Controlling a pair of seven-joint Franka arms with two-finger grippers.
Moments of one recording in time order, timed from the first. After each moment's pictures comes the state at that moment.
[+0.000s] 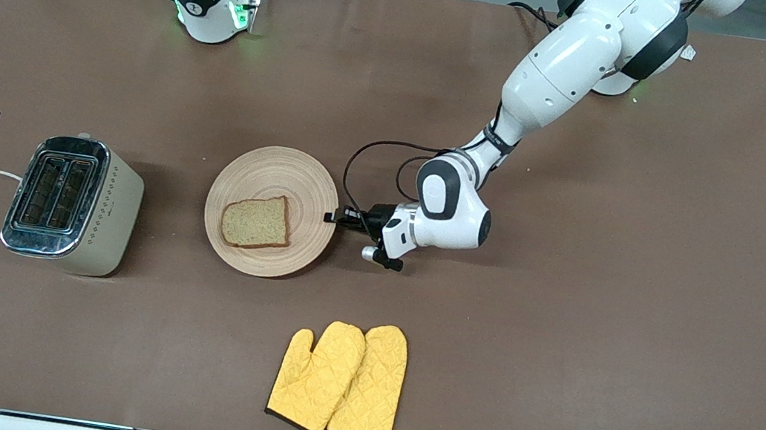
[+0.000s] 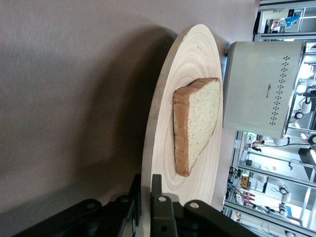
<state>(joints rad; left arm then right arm) -0.61 0.99 -0.18 -1.37 -1.51 2.44 0.56 0.20 0.13 -0.31 -1.37 0.04 1.53 -0.18</state>
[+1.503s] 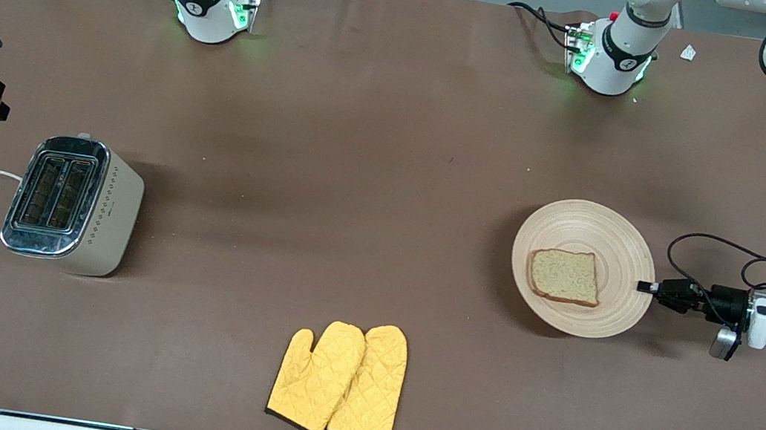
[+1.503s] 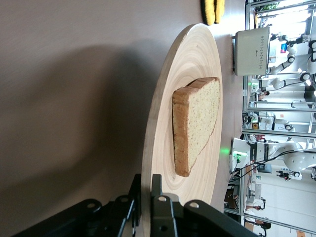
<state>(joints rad) 0.51 0.94 -0.15 -1.38 -0.69 1.53 0.92 -0.08 0.11 0.03 -1.37 -0.02 1.51 -0.12</state>
